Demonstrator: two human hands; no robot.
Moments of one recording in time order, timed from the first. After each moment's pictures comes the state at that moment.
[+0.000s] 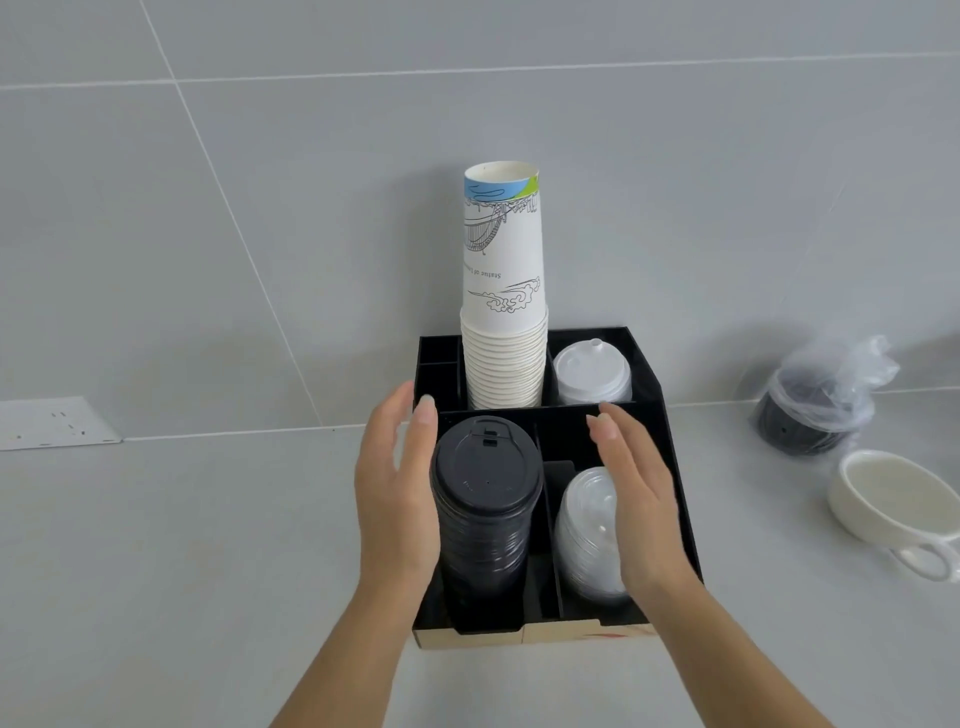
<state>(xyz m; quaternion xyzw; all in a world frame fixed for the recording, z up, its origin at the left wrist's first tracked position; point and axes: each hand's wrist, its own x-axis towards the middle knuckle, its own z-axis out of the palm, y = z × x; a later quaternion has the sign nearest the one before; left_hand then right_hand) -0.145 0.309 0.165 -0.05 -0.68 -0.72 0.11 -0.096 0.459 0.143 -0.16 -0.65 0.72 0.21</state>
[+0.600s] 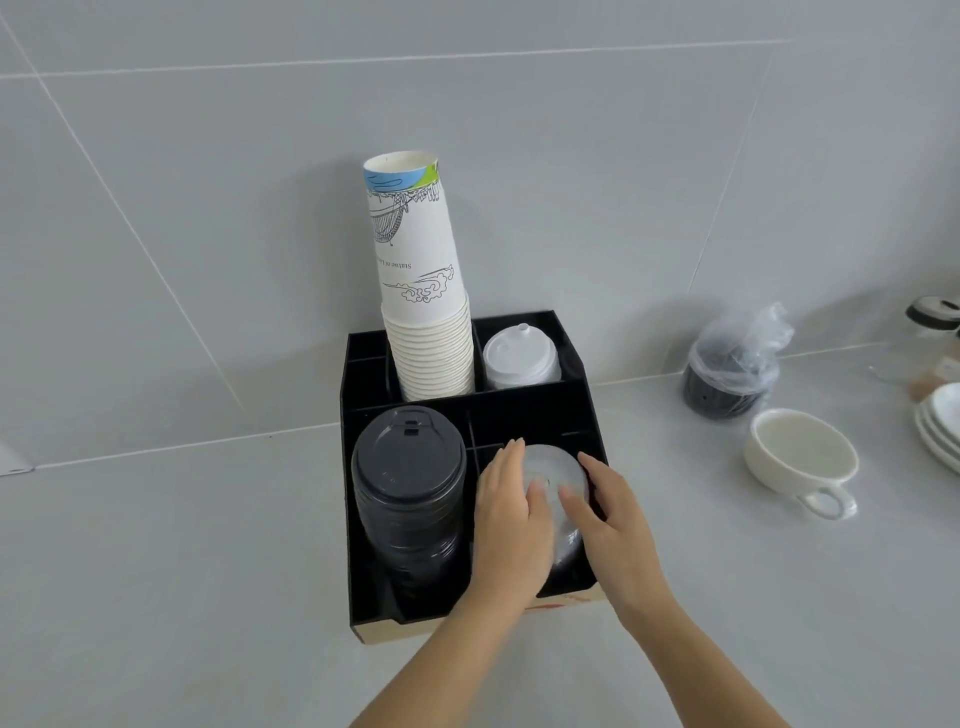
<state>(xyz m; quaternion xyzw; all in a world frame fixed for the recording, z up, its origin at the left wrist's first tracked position) -0.109 0.411 0.091 -0.18 -0.83 -0.52 -0.08 -0.056 0.498 0.089 -0.25 -0.74 0.60 0.15</state>
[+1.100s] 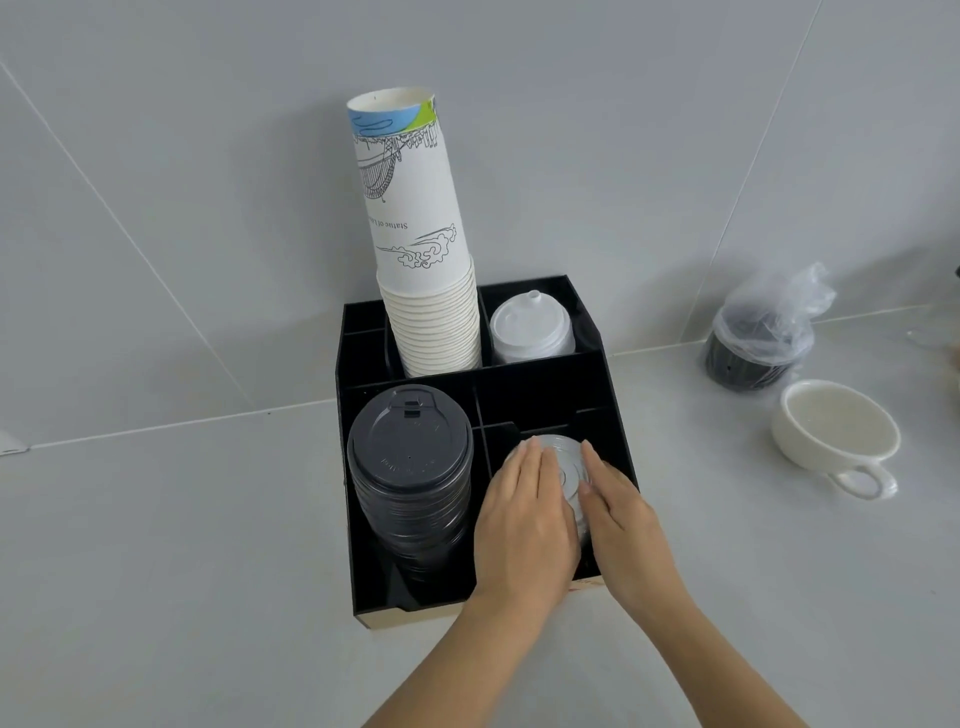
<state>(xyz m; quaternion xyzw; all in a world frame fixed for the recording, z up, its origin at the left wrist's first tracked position) -0.114 0.412 0.052 -0.32 -0.92 -0.22 0.07 -0.061 0.501 0.066 -0.25 -0.80 0.54 0.10</state>
